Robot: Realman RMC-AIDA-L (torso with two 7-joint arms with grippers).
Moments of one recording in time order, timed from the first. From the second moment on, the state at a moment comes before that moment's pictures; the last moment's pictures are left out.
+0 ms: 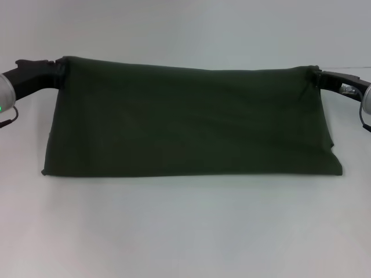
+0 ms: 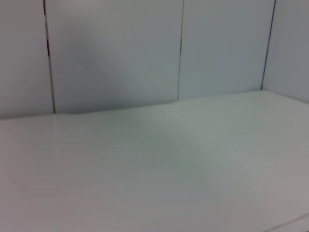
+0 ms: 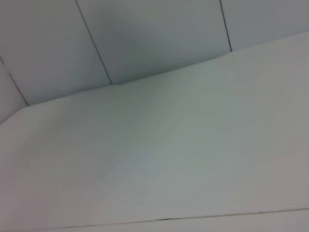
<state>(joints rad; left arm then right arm) -0.79 -2.05 0.27 0.49 2.10 0.87 -1.29 0.79 2.05 -0.29 -0.36 -2.03 -0.74 1.54</state>
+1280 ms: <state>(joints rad) -0.82 -2.06 0.27 0.45 2.06 0.77 -1.24 0.81 2.05 -0.30 -0.33 -1.95 -0.69 1.46</state>
